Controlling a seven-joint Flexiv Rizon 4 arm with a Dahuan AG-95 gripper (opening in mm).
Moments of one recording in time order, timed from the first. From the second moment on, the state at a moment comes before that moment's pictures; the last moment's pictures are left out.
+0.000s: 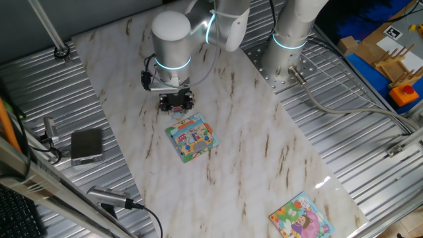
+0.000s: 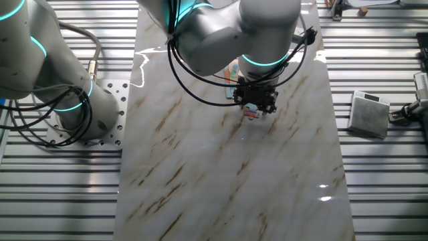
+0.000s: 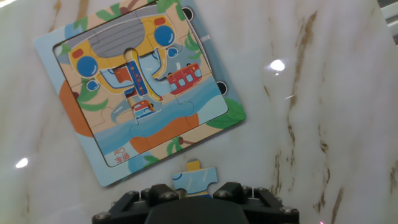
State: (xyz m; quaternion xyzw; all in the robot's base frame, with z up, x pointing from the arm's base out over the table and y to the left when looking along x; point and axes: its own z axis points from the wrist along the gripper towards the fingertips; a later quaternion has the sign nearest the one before) arm 0.474 0.016 0.004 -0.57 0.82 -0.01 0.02
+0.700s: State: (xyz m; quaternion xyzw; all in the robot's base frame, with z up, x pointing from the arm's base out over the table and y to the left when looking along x) arm 0.474 0.026 0.003 -0.56 0.83 0.00 0.03
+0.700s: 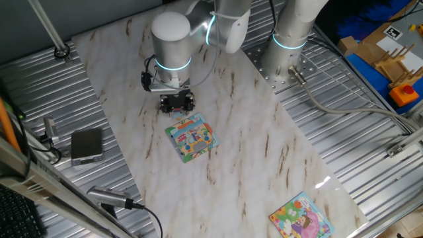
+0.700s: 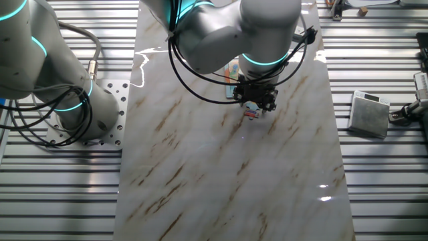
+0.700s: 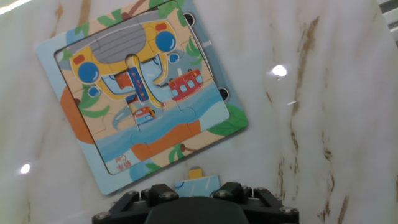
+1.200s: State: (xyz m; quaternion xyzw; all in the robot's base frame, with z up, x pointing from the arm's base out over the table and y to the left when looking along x) arm 0.472 0.026 0.005 -0.56 0.83 -0.01 0.03
